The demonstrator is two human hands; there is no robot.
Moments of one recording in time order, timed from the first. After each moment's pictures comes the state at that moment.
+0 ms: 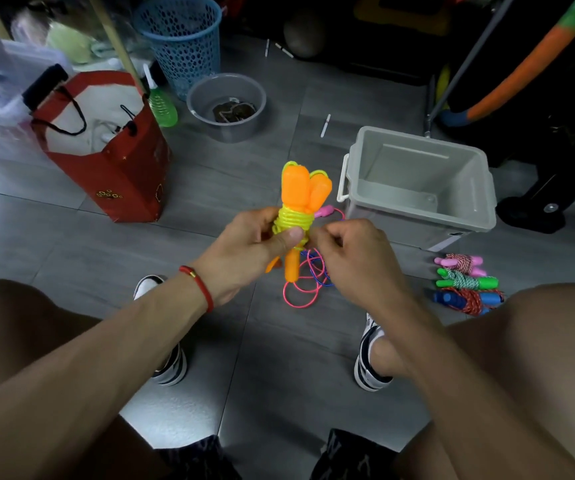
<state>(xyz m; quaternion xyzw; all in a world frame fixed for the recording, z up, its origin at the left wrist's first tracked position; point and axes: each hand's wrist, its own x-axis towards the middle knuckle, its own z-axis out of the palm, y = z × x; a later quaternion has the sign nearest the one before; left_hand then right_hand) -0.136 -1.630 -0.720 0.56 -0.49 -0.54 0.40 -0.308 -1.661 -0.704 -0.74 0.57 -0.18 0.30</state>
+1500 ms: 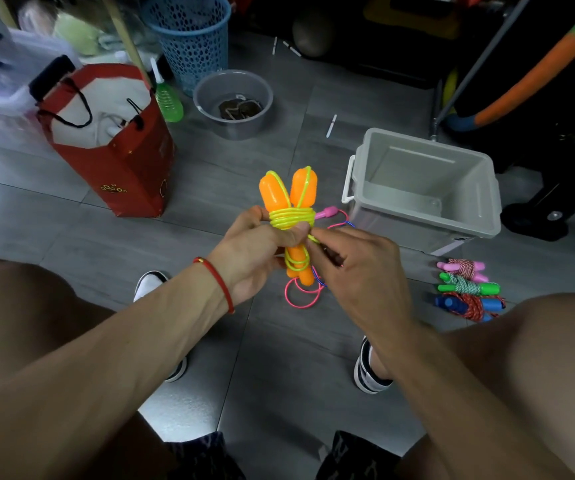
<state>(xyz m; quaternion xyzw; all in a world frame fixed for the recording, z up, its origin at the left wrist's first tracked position) -0.146 -1.636 -0.711 0.55 -0.23 -0.64 0.49 -0.304 -1.648 -0.713 -0.84 0.43 -0.32 0.11</state>
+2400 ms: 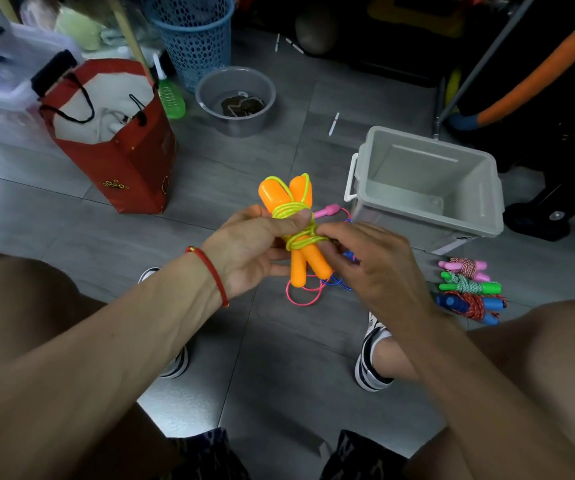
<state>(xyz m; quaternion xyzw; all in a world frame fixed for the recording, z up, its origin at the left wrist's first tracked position) -0.135 -1.631 -0.695 0.54 -0.19 -0.70 0.43 -0.321 -1.657 -0.717 -0.88 0.33 -0.33 0.10</state>
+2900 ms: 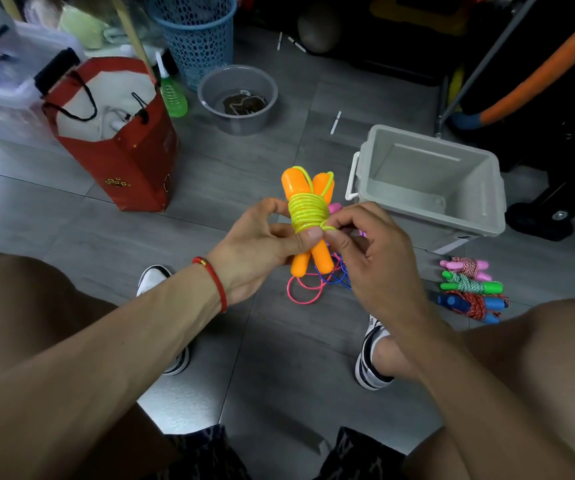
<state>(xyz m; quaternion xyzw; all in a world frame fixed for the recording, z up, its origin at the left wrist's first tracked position) -0.142 -1.621 -0.706 0.55 -0.32 -0.62 0.45 -0.318 -1.657 -0.720 -0.77 0.42 -0.36 0.30</state>
